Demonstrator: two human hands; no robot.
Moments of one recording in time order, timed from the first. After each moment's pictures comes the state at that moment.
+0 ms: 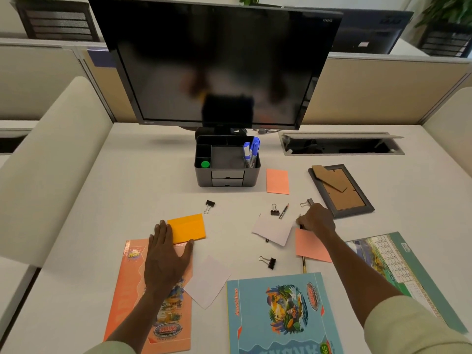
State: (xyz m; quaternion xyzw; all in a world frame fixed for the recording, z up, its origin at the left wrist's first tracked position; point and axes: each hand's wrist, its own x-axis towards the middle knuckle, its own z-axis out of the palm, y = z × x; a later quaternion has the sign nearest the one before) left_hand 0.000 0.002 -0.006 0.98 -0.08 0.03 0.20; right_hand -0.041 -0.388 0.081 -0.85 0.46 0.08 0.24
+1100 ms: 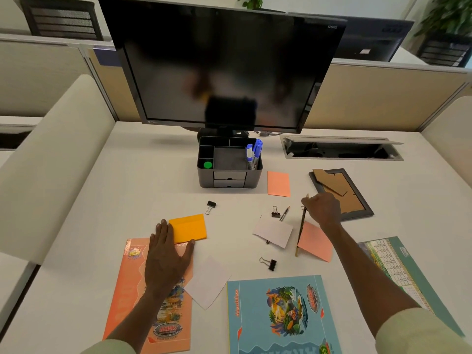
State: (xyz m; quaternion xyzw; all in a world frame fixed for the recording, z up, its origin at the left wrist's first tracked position) left_hand 0.000 0.003 -0.004 0.97 -0.08 0.03 0.21; right_hand -0.032 -0.395 0.113 -0.87 0.40 -0.05 0.27
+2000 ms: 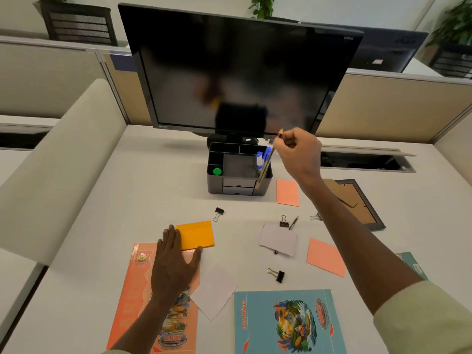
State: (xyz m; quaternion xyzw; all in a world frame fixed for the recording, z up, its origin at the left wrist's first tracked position) left_hand 0.000 0.002 -0.005 0.97 -0.08 0.02 0.22; right_hand 0.062 -0.306 0.236 -0.86 0.12 -0.32 0.37
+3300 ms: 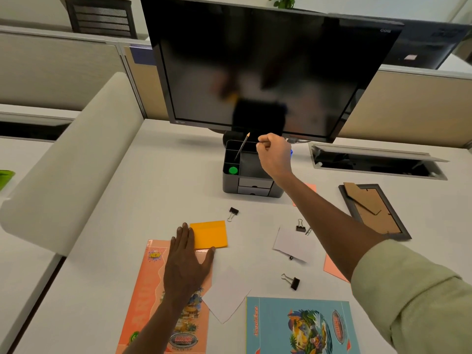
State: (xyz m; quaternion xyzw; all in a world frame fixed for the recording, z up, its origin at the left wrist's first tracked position) left_hand -0.001 0.002 -0.005 0.97 -0.07 0.02 0.22; right_hand 0.149 -0.260 0.171 -0.88 0.15 -0.22 0.40
